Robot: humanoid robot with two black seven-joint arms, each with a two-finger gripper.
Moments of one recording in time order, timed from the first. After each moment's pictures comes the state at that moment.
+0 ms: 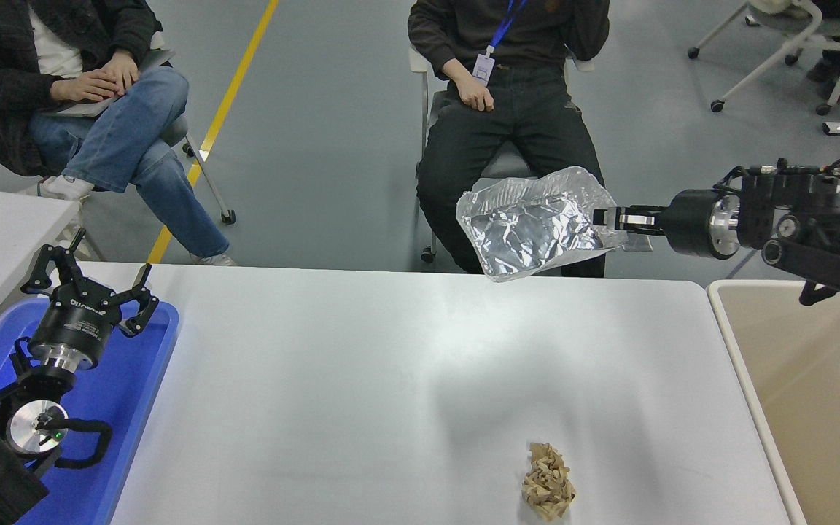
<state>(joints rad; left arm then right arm) -0.56 0.46 -0.57 -0.39 -0.23 -0.70 -0.60 1.50 -0.60 -0.56 0.90 -0.80 0.10 0.45</state>
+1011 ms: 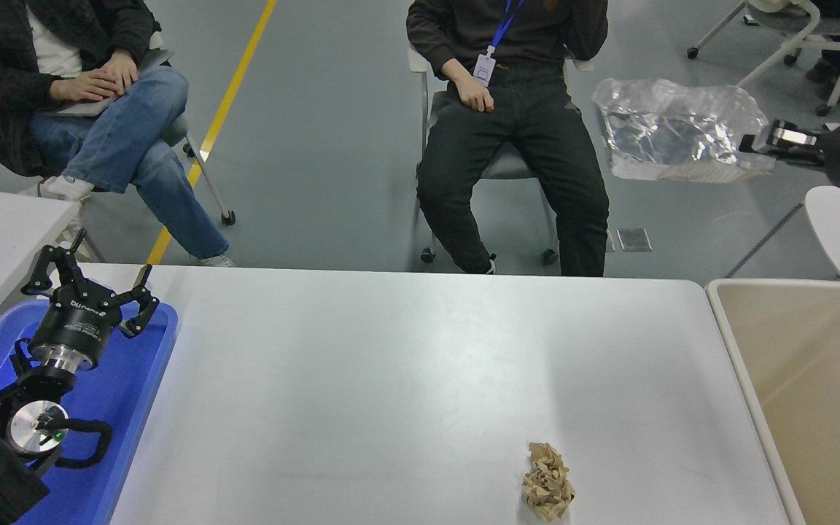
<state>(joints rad) -0.56 0.46 -0.57 -0.39 -0.23 -0.70 -0.60 1.44 -0.80 -0.50 0.58 -0.70 0.27 0.45</state>
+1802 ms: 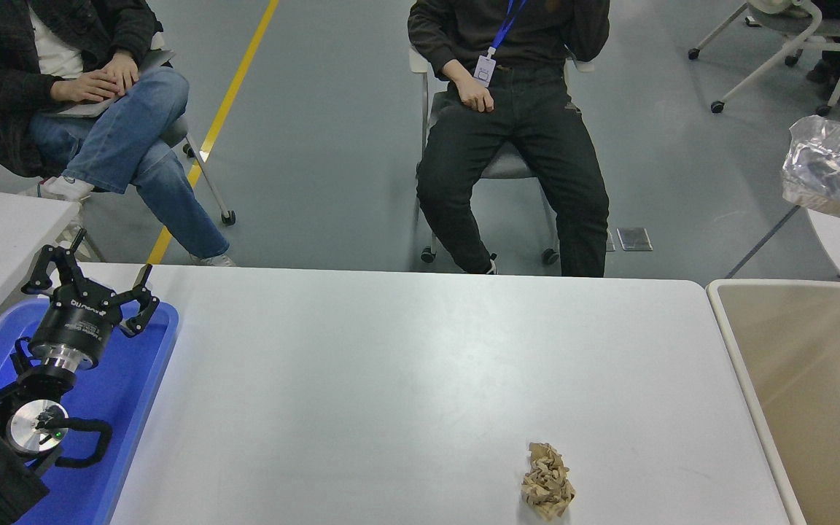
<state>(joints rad) -0.56 0.46 -0.57 -0.39 -0.23 -0.70 -0.60 1.07 -0.79 -0.47 0.13 -0.43 0.28 0.32</state>
